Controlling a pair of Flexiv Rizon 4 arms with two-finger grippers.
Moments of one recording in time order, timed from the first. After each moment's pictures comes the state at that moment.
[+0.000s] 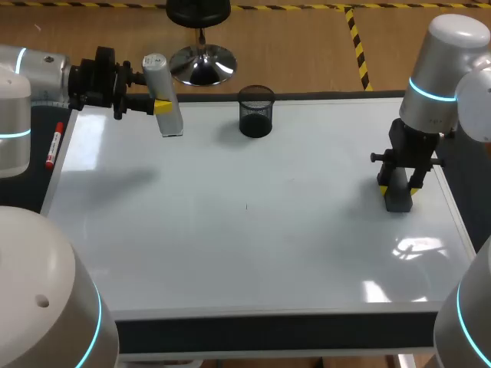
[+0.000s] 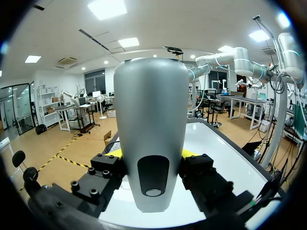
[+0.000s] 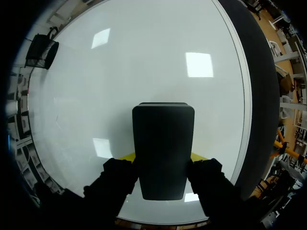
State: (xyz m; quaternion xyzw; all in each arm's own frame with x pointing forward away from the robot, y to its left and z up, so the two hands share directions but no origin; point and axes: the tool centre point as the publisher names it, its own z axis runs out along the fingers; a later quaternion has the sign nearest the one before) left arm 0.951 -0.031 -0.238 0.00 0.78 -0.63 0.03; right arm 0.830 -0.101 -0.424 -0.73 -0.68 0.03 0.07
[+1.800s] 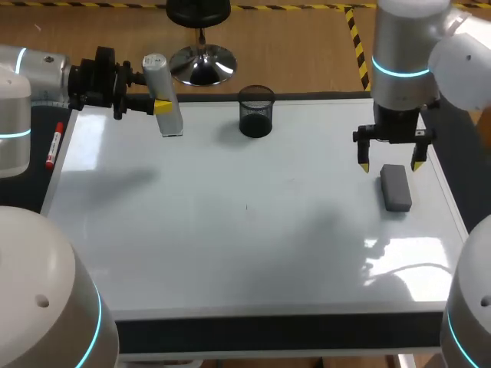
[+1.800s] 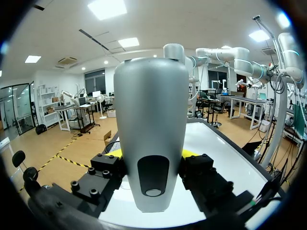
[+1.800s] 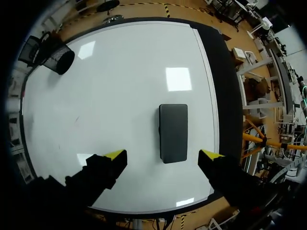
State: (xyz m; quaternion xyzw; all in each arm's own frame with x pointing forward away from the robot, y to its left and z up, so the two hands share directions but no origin) left arm 0.951 -0.031 -0.238 0.00 0.78 -0.63 0.03; right arm 0.823 -0.067 -0.332 -0.74 -0.66 0.05 -0.06
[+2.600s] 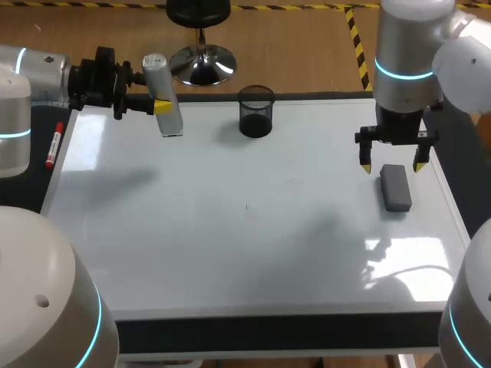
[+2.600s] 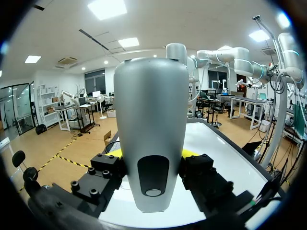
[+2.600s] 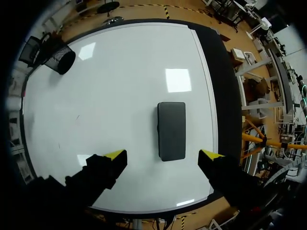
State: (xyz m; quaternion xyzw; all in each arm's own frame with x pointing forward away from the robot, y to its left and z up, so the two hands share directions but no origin) left arm 0.951 -0.031 -0.238 0.00 0.78 -0.63 0.03; right arm 0.819 -0.069 -0.330 -0.74 -0.66 0.04 -0.06
